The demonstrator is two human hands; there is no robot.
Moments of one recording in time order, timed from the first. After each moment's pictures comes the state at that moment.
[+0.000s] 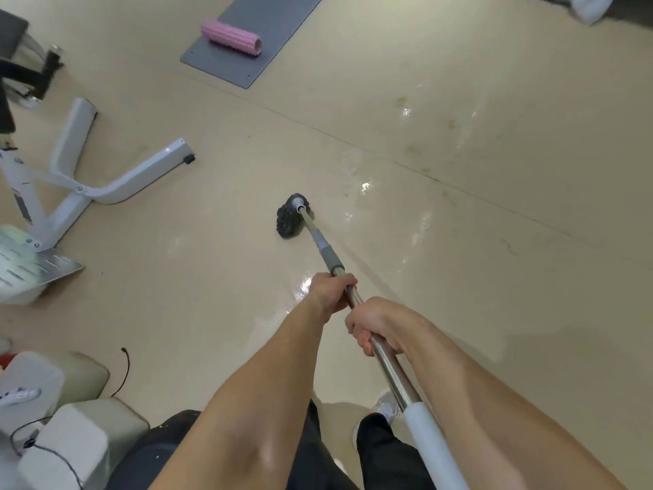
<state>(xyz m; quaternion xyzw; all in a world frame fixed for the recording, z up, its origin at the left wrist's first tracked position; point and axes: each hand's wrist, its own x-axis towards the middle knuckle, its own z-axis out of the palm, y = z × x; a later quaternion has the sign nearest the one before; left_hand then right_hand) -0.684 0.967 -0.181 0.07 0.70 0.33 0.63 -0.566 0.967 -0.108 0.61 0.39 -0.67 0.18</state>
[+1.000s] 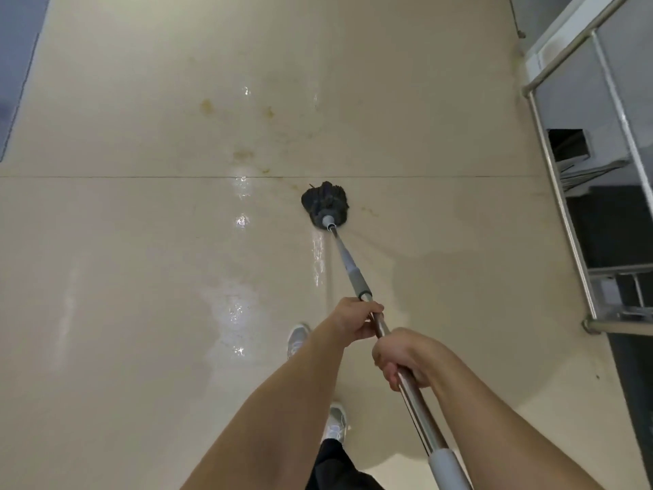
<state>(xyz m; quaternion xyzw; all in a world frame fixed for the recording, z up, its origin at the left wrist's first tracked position) -0.330 1.142 -0.243 0.16 0.57 0.05 0.80 -0.240 1.087 -0.144 0.73 0.08 -0.68 0.05</state>
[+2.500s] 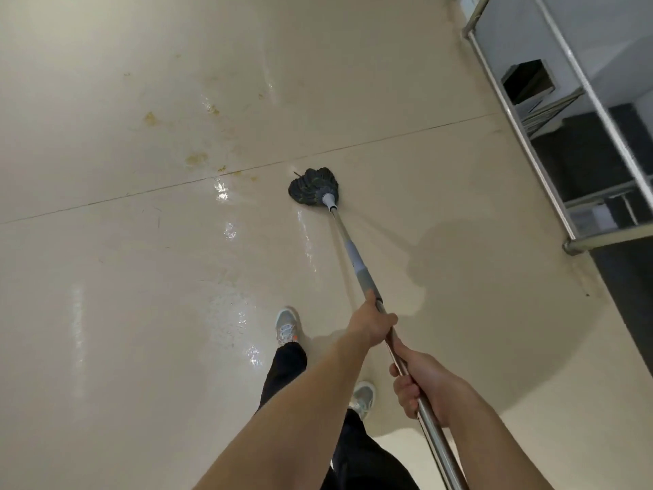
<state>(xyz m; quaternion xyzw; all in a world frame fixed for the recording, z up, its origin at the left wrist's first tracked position) -0.231 0.996 -0.246 0.51 0.55 -0.13 0.65 -0.167 0.899 -0.147 0.66 -0.18 -0.71 -0.17</state>
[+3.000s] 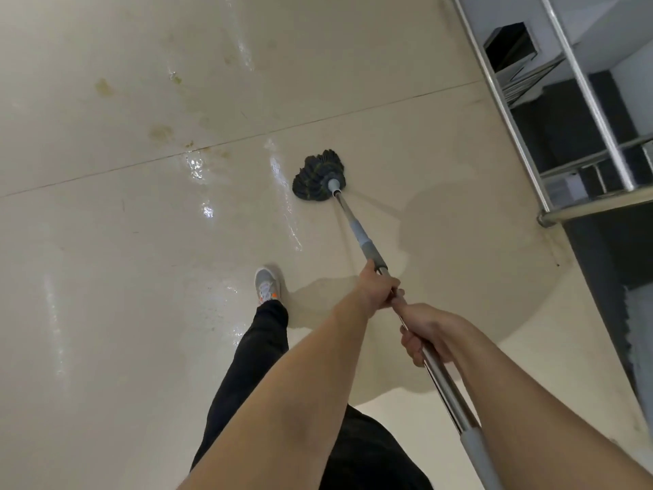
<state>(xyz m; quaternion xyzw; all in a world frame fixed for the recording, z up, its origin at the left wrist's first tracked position) -0.159 1.006 -0.265 0.25 0.56 -0.03 0.79 -0.102 0.937 -0.158 0.73 -0.10 -0.67 -0.04</state>
